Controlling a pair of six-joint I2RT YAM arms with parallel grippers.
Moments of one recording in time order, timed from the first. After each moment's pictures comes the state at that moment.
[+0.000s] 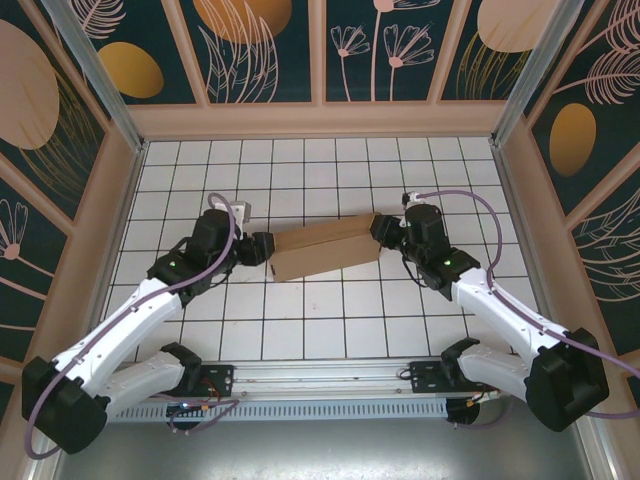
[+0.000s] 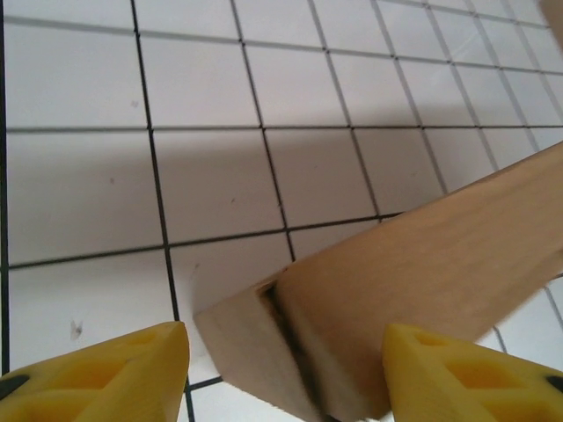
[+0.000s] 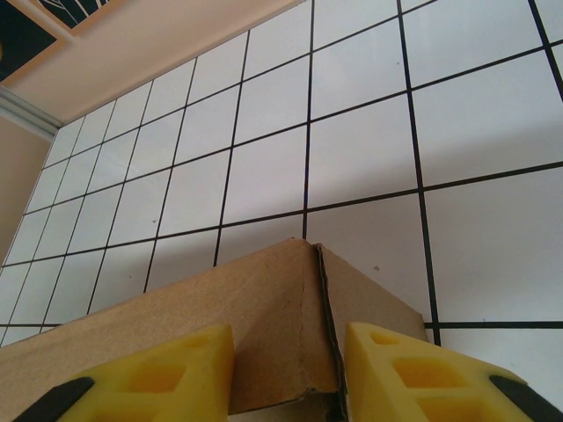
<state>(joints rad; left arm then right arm) -0.55 1.01 0.76 -0.43 0.02 -0.51 0.52 1.08 0.67 -0.11 0.03 0.64</state>
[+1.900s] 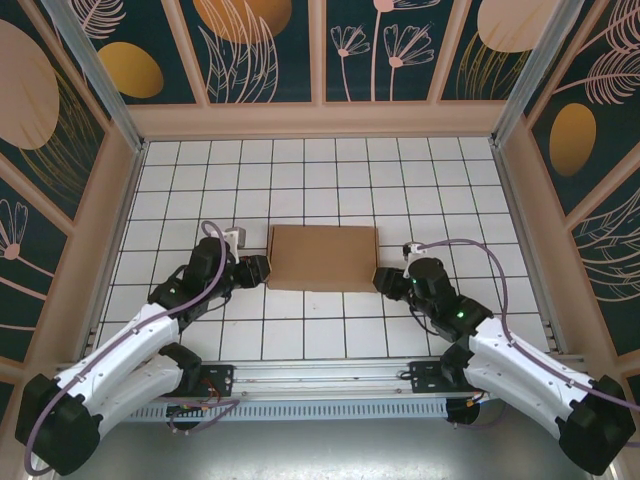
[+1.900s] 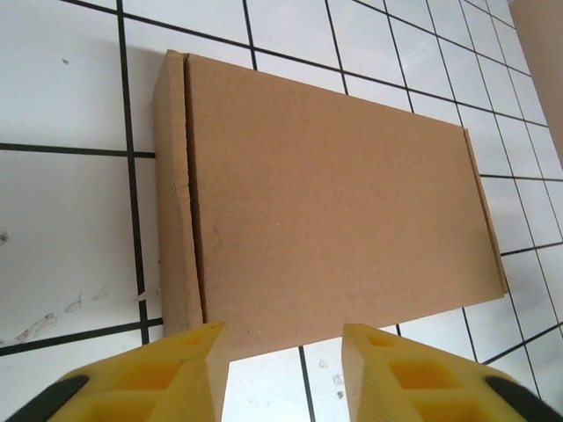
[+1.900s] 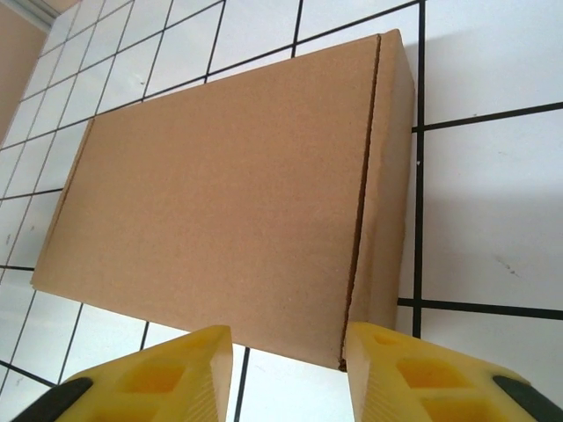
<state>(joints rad) -0.54 0.87 0.51 -0.29 0.13 -0.66 0.70 0.71 0.33 -0.21 0.06 0.69</state>
